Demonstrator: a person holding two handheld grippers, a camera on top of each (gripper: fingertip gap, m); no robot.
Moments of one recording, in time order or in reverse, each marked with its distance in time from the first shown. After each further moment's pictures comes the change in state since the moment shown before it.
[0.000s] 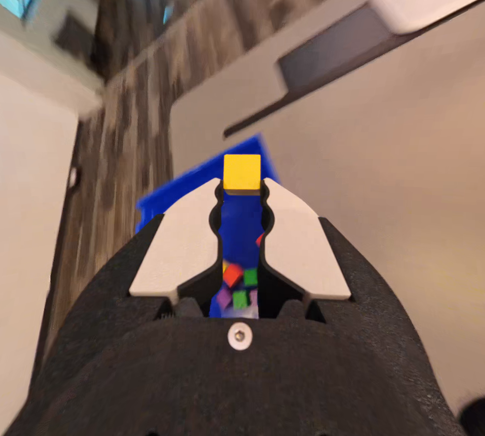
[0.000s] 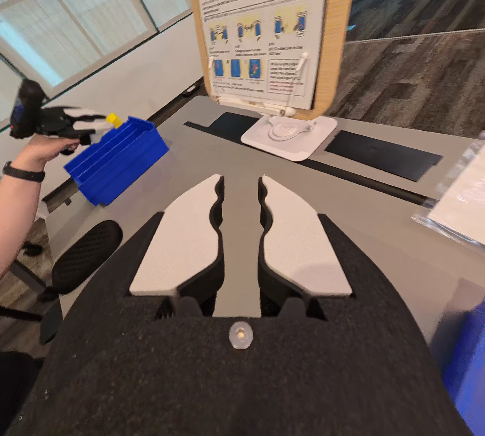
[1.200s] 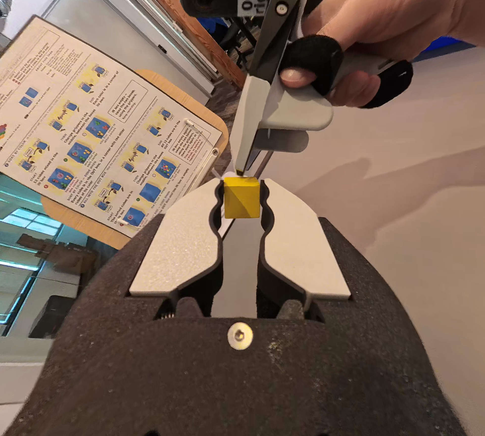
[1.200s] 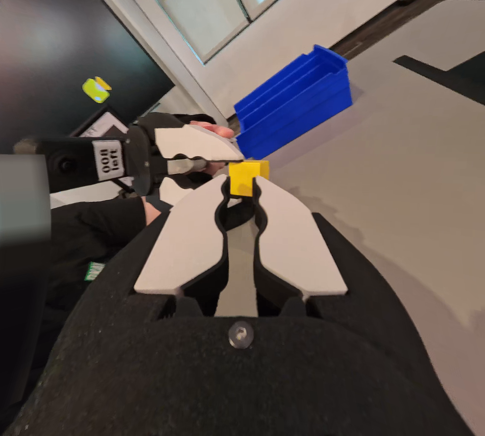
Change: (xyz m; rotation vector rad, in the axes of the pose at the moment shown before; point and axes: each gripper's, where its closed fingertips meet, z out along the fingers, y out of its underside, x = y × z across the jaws) left arm 0.293 -0.173 -0.122 0.665 0.320 0.442; right arm -0.184 0.051 0.118 -0.274 -0.750 0.070
